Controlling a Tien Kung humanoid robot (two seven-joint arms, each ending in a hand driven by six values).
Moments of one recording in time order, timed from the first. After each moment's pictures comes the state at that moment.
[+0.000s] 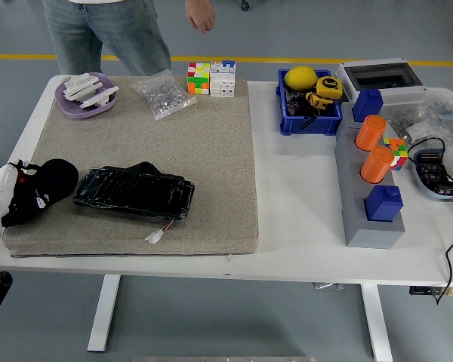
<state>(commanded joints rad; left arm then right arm) -0.14 0.30 -1.42 -1.01 2.10 0.35 -0.03 -0.09 -0.14 2.22 0.18 -1.12 -0.08 -0.01</state>
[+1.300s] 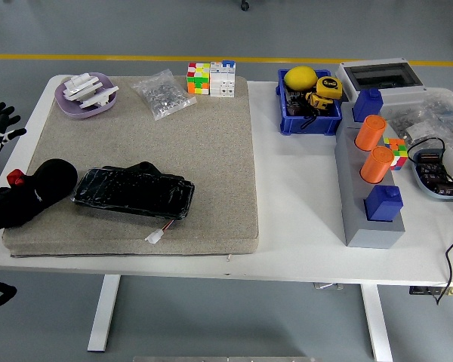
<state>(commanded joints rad) -0.01 0.27 -1.54 -1.33 0.89 0.07 -0.39 -0.10 -0.14 1.86 0.18 -0.82 -0.14 -0.05</state>
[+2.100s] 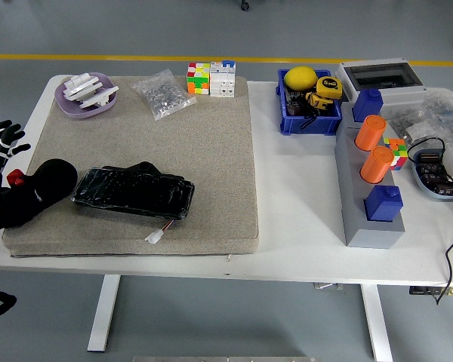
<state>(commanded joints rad) 0.02 0.25 -1.54 -1.32 0.92 0.06 -0.35 -0.09 -0.15 1.85 0.18 -0.82 -0.12 -0.05</state>
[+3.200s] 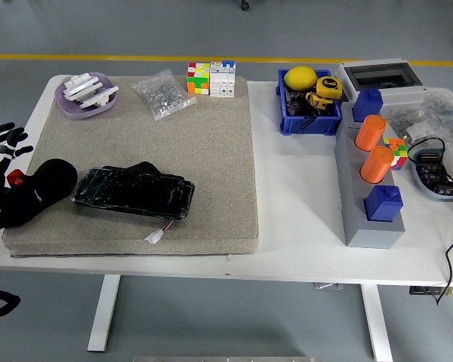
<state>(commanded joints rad) 0.02 0.24 -1.54 -1.32 0.93 0.06 -0.35 -0.09 -0.15 1.86 0.18 -0.83 -0.11 -0.05</state>
